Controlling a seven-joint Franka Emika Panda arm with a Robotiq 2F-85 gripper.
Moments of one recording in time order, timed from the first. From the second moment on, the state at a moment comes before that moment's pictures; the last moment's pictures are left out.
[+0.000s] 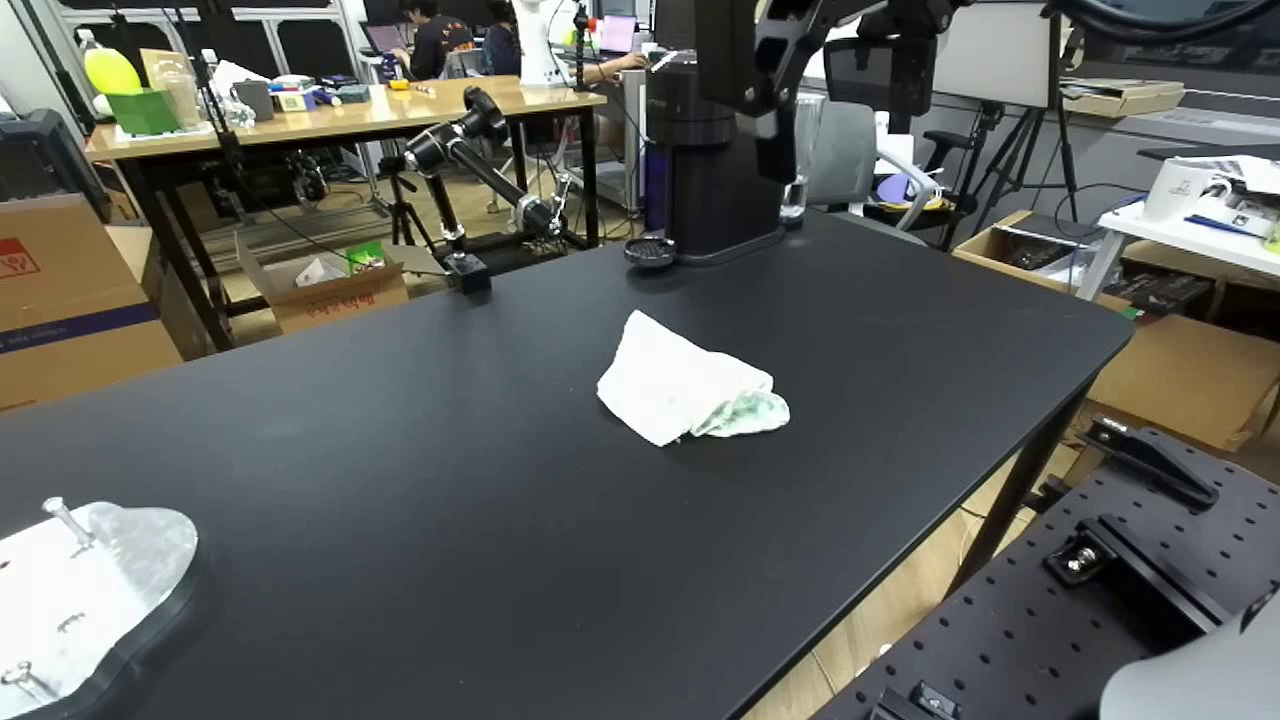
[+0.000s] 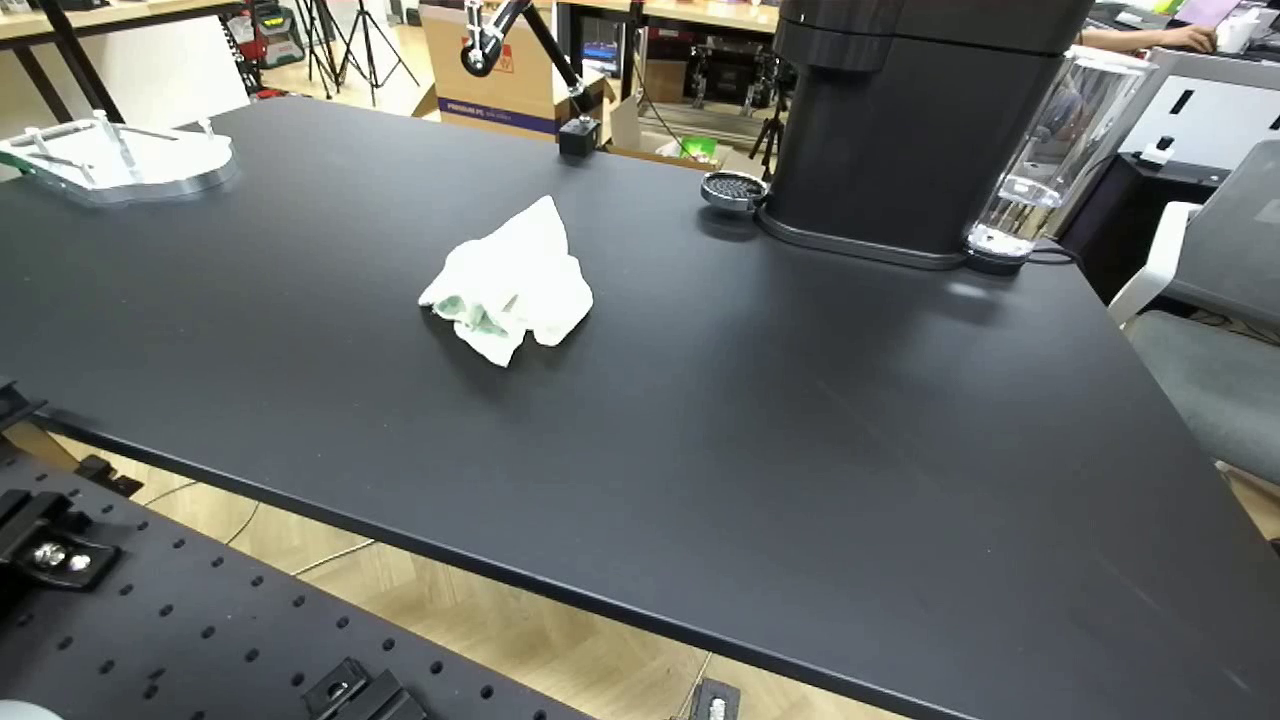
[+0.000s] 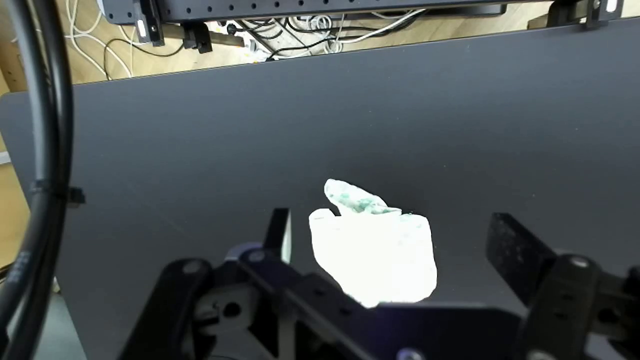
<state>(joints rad) 0.05 -0.80 0.33 -2.72 -0.02 1.89 0.32</state>
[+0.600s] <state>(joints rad) 0.02 -0.77 0.28 -2.74 -0.09 2.00 0.30</state>
